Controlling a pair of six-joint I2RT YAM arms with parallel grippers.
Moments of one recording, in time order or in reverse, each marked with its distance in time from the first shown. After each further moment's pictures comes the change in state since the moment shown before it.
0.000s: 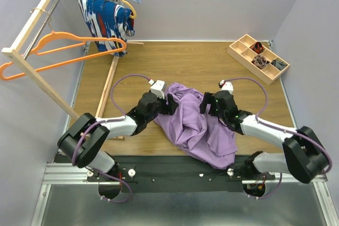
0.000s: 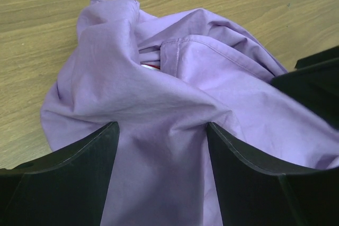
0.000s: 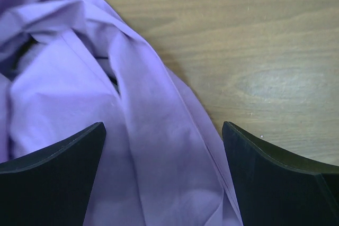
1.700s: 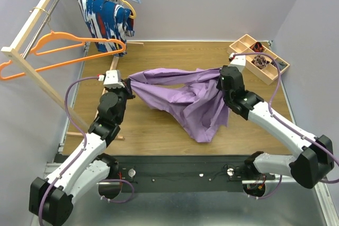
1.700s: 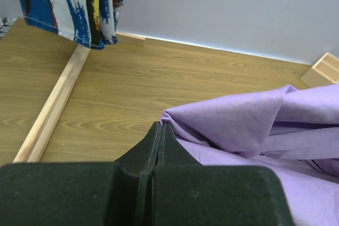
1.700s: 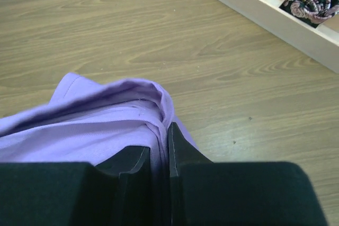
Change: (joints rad) left arm 0.245 -0.691 -0.003 -0.318 -0.359 0.156; right arm -0.008 -0.035 0.397 -0.243 0.353 -0.182
